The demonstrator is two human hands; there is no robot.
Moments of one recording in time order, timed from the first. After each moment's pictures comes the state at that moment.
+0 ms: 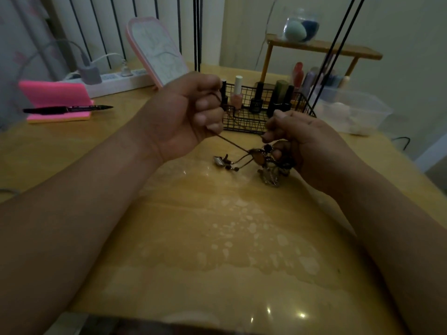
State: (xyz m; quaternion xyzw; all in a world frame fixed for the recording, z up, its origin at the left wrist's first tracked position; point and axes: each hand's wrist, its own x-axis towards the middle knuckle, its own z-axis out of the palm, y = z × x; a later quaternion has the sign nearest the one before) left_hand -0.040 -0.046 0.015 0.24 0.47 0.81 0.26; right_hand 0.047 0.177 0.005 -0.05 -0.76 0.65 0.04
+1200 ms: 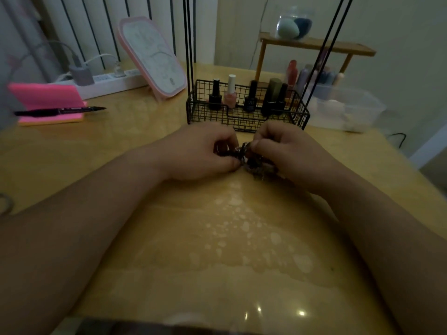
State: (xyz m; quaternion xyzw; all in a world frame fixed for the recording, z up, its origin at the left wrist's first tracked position) left_hand -0.028 -0.032 -0.010 0.39 0.89 0.24 0.03; right_hand 0.050 0.172 -0.003 0.01 -0.90 0.43 0.05
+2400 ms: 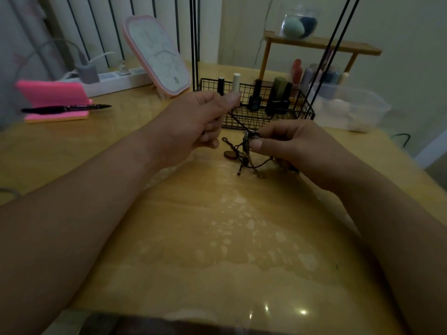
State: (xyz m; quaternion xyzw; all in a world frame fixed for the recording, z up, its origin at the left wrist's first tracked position) left_hand -0.026 -0.037 0.007 0.26 0.68 0.67 0.16; right_hand 0.056 0.174 0.007 0.04 -0.87 0.49 0.02
